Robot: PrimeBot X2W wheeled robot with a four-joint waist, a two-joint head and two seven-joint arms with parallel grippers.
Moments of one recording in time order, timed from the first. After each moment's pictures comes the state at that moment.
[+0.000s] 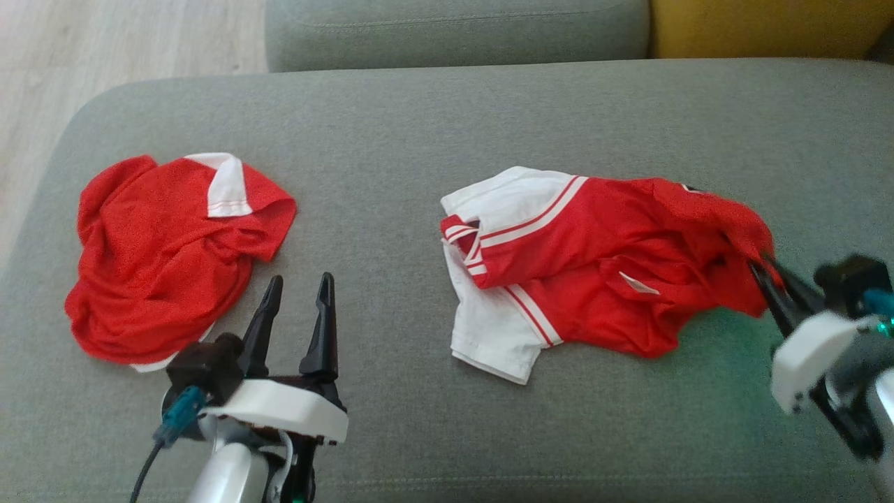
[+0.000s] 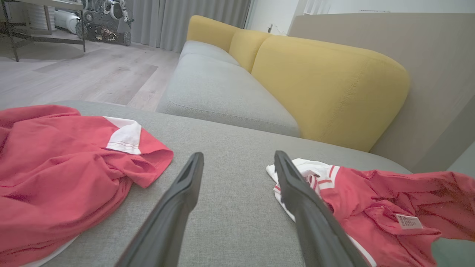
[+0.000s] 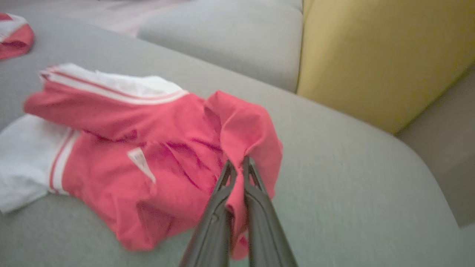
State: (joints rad) left arm -0.07 0.05 -0.28 0.18 -0.36 0.03 -0.25; right arm -0.22 -0.53 0.32 0.30 0.29 0.13 0.07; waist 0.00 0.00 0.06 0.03
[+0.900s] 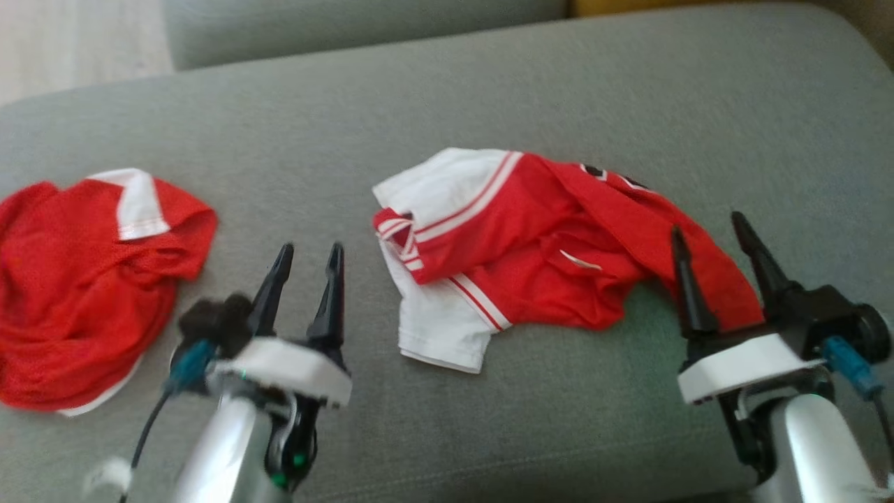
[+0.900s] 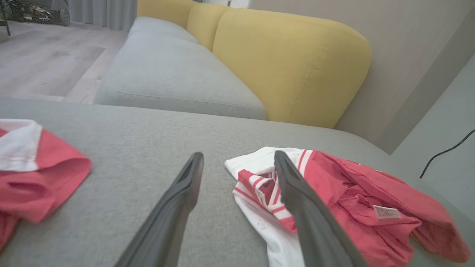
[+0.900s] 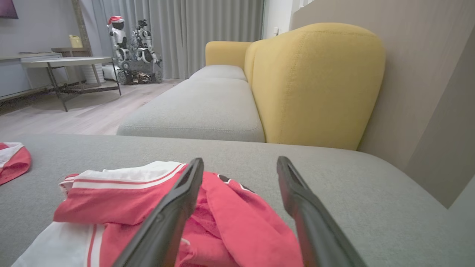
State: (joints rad) left arm -0.19 0.05 -0.28 0.30 -0.36 -0.02 -0.26; right arm -0.09 -0.08 0.05 0.07 0.03 0.13 -0.08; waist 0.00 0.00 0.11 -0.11
